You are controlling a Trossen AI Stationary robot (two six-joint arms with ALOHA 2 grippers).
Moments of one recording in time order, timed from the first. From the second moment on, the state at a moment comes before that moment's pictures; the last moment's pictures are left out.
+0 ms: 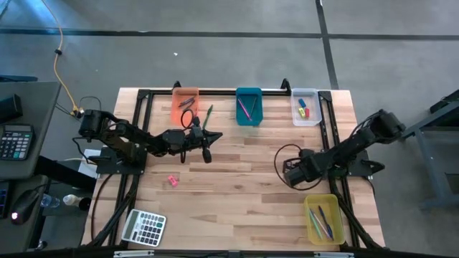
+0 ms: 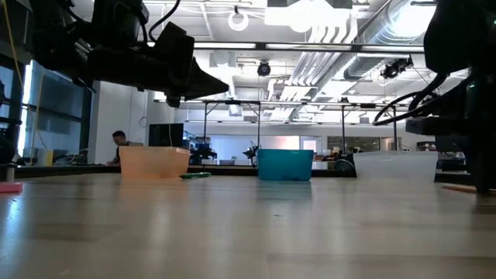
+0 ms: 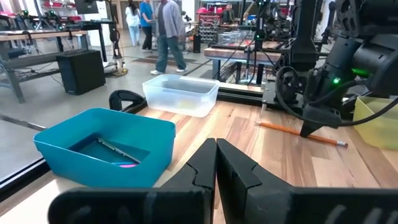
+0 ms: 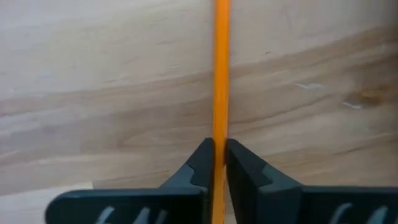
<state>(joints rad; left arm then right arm) 0.16 1.55 0.39 1.10 -0.30 -0.03 0.41 1.40 0.59 -0.85 0.18 2.14</state>
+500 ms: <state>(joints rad) 0.16 1.55 0.39 1.10 -0.30 -0.04 0.37 1.40 0.88 -1.12 0.32 1.90</state>
